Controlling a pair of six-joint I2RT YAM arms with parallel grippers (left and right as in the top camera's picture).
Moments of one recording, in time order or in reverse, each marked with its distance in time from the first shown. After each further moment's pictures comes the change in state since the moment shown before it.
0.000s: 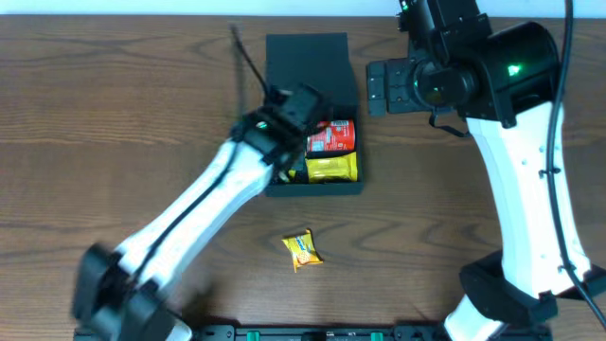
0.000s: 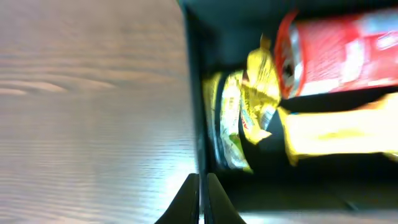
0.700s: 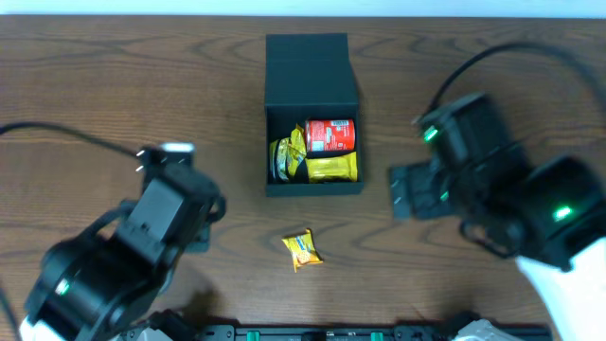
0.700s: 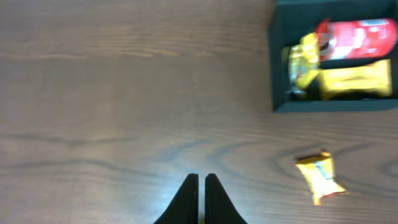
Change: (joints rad) left arm 0.000 -0.667 -0.003 -0.500 -0.109 -0.036; right arm 0.162 -0.555 -0.764 0.143 -0.014 0.068
